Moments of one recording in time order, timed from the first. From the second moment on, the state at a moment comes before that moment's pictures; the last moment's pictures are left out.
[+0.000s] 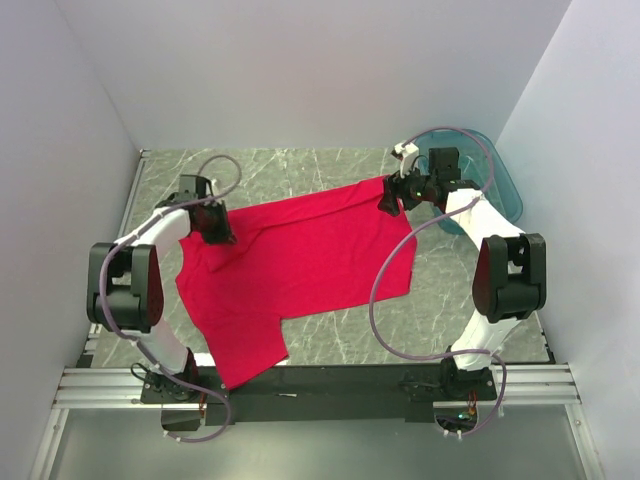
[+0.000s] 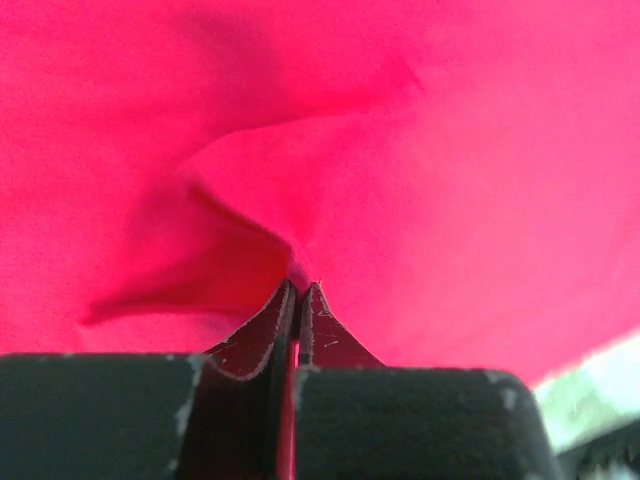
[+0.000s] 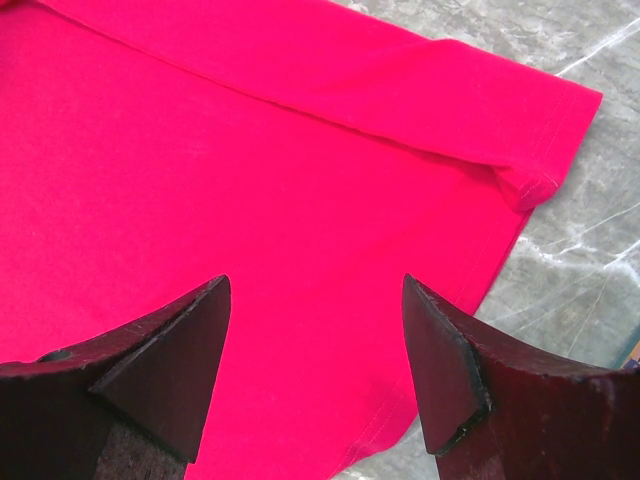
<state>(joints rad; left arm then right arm) -0.05 1.68 1.10 -0.46 0.27 -0.33 0.08 1.74 1.30 -0.32 -0.58 -0.33</state>
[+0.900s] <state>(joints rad) -0.25 1.33 0.93 -0.45 0.06 -0.37 0.04 1.74 1.30 -0.33 -0.61 -0.32</state>
